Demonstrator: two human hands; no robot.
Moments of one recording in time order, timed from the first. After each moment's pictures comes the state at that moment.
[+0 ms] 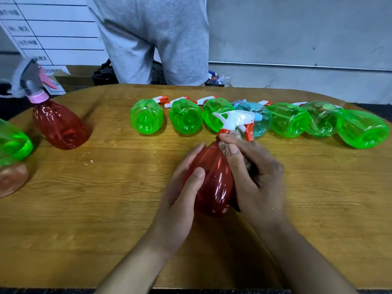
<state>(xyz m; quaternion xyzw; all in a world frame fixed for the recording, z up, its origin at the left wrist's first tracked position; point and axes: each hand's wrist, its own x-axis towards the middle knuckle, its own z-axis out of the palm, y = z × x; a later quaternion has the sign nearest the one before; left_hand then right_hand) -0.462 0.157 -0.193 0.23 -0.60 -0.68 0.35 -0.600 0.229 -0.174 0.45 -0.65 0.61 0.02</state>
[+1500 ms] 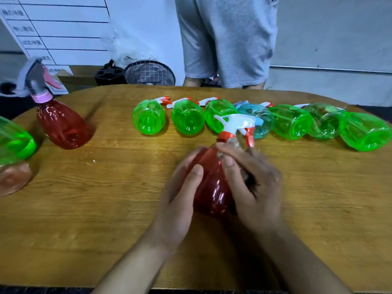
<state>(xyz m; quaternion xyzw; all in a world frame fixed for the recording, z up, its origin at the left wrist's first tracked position) -0.465 0.154 -0.195 0.25 -0.58 -0.68 0.38 -0.601 0.233 -0.181 0.51 -0.64 0.57 0.06</state>
